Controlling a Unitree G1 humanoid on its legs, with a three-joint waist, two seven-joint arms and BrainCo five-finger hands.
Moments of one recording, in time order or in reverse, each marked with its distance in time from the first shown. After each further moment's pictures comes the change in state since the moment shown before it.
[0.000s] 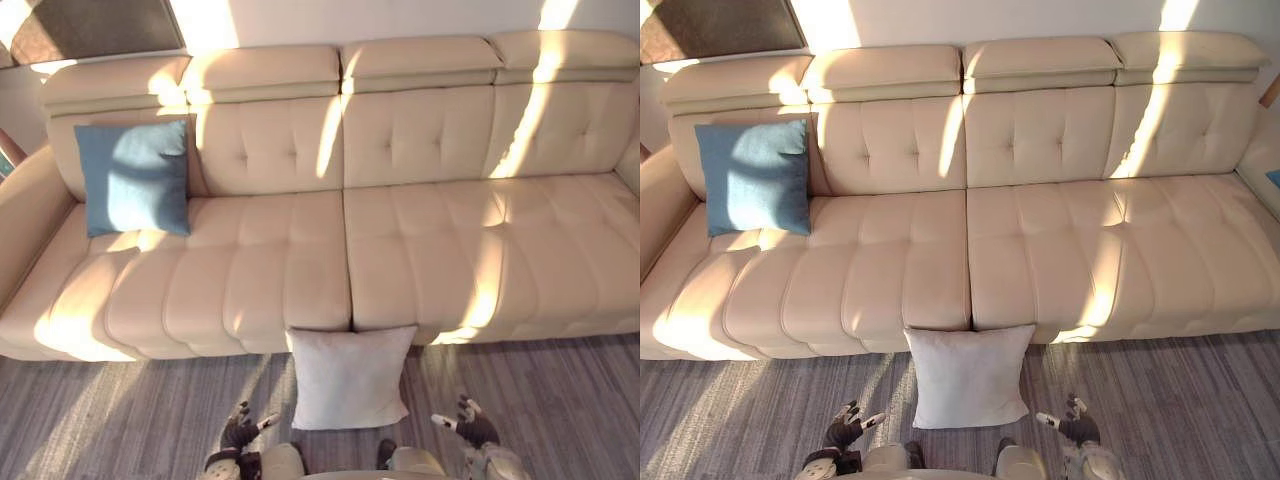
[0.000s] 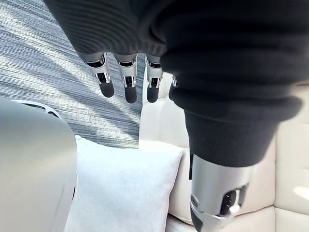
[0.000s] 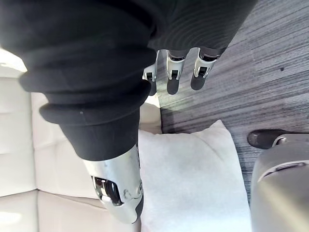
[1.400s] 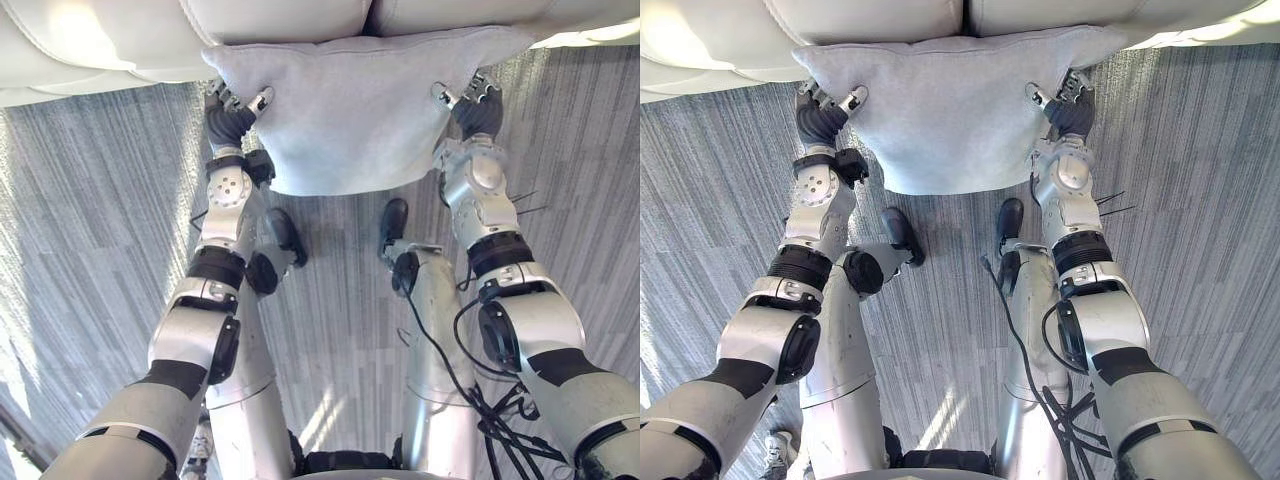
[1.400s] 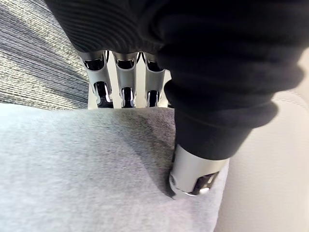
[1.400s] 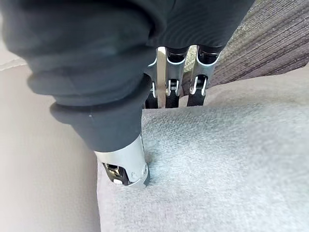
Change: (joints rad) left arm -1.108 0.092 -0.061 -0.287 -0.181 -0.028 0.328; right arm -1.144 -0.061 0.089 -0.136 0.277 -0.039 -0.295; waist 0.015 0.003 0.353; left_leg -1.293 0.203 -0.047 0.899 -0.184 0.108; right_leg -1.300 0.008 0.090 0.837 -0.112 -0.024
